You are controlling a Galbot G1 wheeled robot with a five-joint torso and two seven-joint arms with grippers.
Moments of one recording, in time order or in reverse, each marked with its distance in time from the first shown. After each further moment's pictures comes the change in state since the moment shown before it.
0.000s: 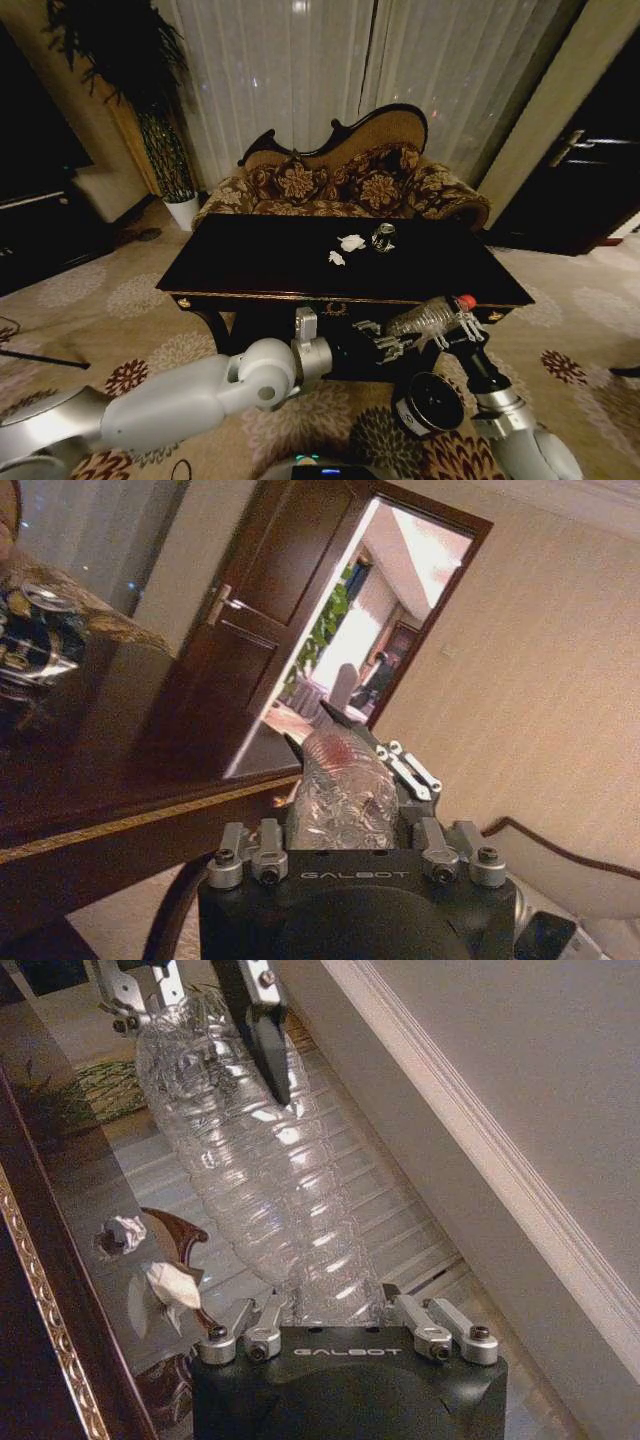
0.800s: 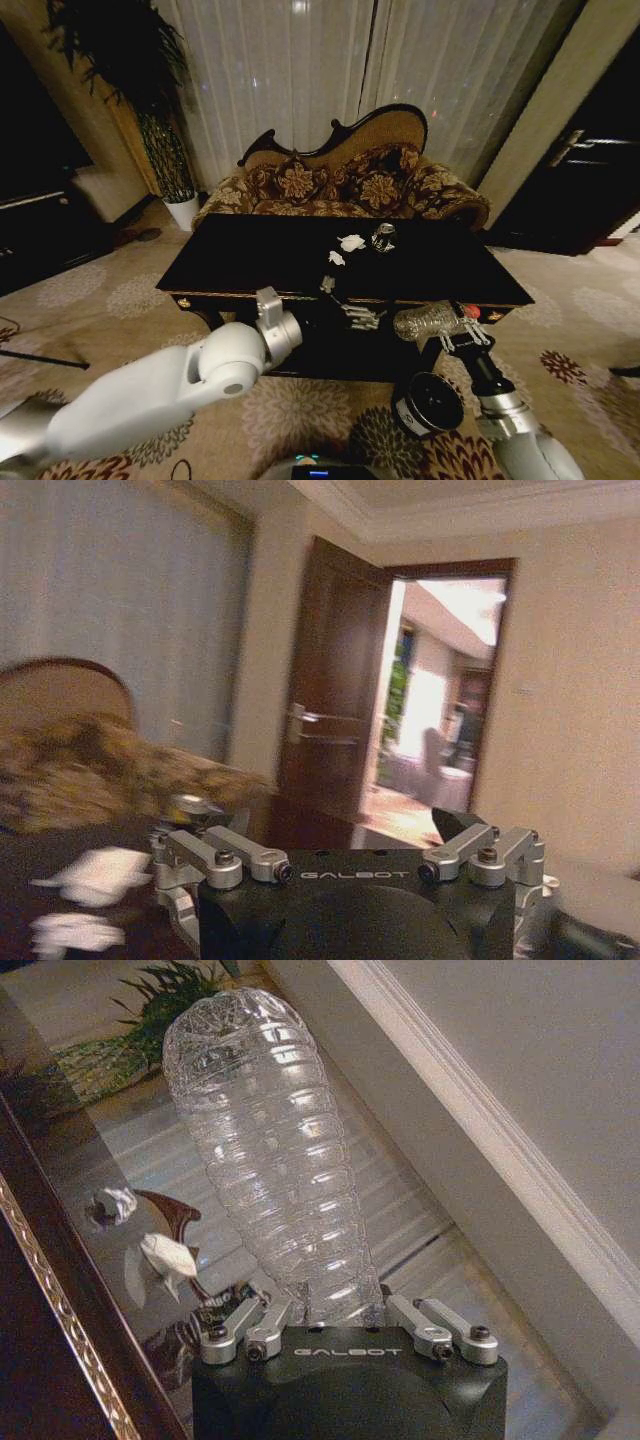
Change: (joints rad) left arm 0.089 0.180 -0.282 -0.124 0.245 -0.004 0.001; right arm -0.003 -0.015 0.011 -0.047 0.085 -0.023 0.012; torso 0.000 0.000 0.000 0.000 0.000
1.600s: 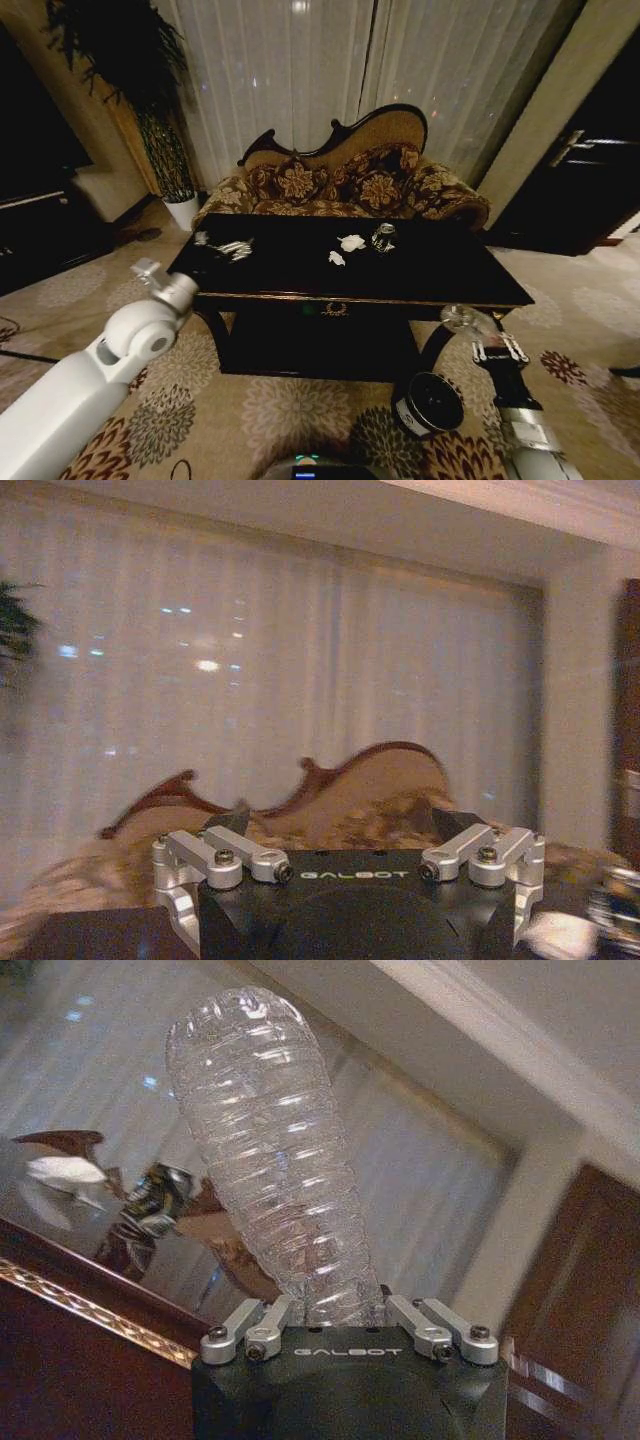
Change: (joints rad) left arm 0.634 0.049 -0.889 0.219 0.122 -0.138 0.092; right arm -0.106 0.019 0.018 -0.026 0.516 -0.173 0.036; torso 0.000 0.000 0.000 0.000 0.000
